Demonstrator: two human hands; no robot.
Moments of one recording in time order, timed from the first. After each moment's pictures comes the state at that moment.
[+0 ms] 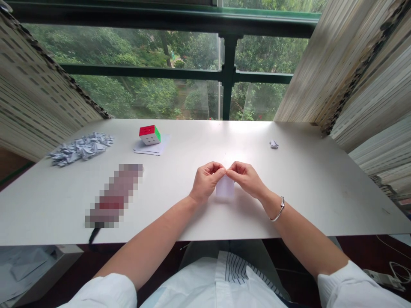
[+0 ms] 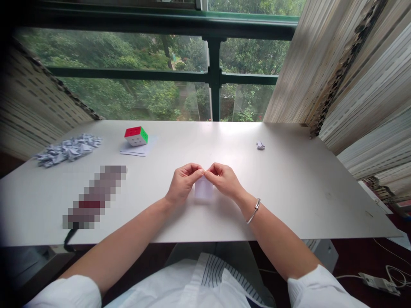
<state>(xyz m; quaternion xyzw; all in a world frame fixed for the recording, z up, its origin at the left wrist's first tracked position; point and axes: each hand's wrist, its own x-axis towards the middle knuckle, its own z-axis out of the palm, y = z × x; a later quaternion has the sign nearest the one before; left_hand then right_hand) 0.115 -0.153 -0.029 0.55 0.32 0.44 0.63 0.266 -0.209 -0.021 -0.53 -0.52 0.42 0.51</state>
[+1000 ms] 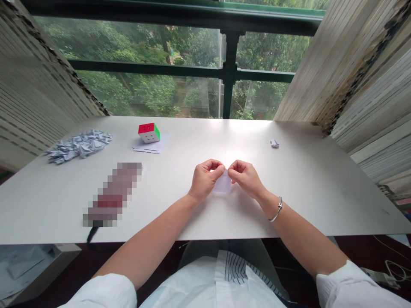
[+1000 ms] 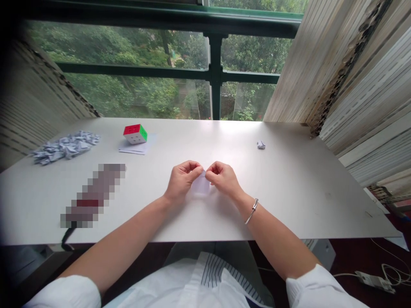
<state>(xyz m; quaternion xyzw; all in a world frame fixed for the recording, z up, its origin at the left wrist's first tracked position) 0.111 -0.146 -0.028 0.58 0.35 0.44 0.58 0.262 -0.204 -0.031 -0.56 -0.49 0.40 0.54</state>
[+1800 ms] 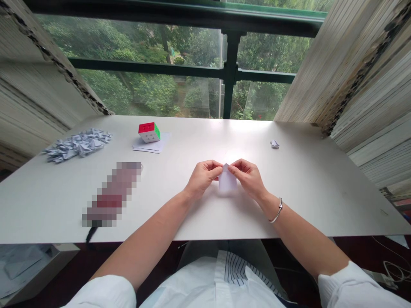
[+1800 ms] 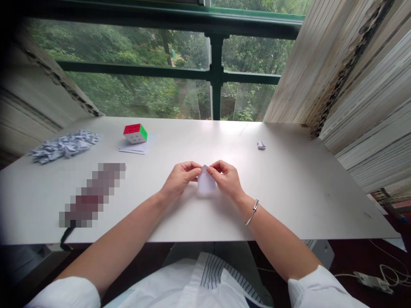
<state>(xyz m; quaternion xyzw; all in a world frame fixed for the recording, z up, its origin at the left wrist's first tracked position) 0.105 -0.141 -0.021 0.57 0.34 0.34 0.67 0.262 -0.204 -0.036 -0.53 -0.49 0.36 0.59</state>
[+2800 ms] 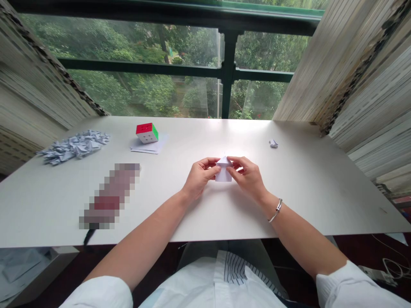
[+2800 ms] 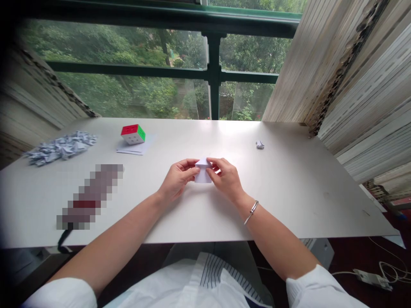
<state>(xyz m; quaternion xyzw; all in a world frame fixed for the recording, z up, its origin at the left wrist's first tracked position) 0.104 -0.136 -0.027 0.53 0.33 0.38 0.69 0.268 -0.206 -0.033 -0.56 -0.61 0.16 0.54</state>
